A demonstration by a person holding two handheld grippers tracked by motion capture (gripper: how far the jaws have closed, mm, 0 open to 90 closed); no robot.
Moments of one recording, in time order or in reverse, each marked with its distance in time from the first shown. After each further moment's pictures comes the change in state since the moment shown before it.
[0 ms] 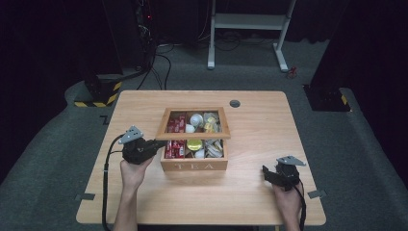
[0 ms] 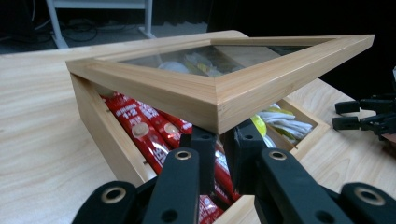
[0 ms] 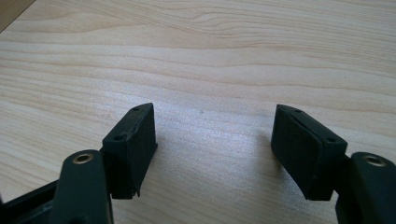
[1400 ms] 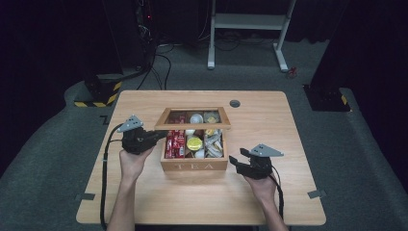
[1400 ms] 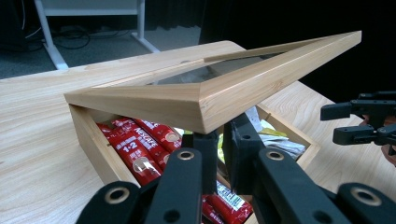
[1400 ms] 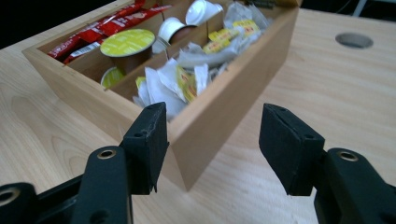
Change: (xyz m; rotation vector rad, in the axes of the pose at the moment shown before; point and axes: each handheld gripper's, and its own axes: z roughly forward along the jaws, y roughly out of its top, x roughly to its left) left arm 0.004 0.029 0.002 0.002 -0.033 0.019; right arm 0.086 0.064 -0.019 -0.216 0.376 -0.150
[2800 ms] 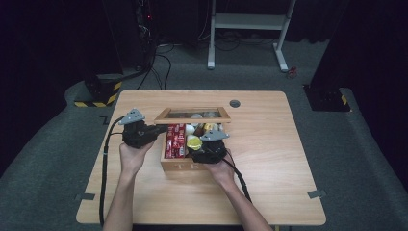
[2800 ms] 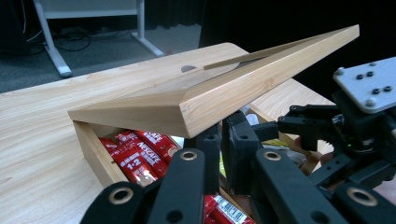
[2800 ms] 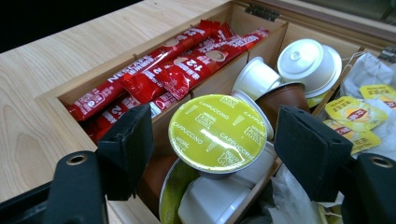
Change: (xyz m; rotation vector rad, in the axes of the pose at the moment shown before) left arm 0.000 0.021 0.002 0.019 0.006 0.028; right arm 0.071 0.055 0.107 0.046 0.073 -0.129
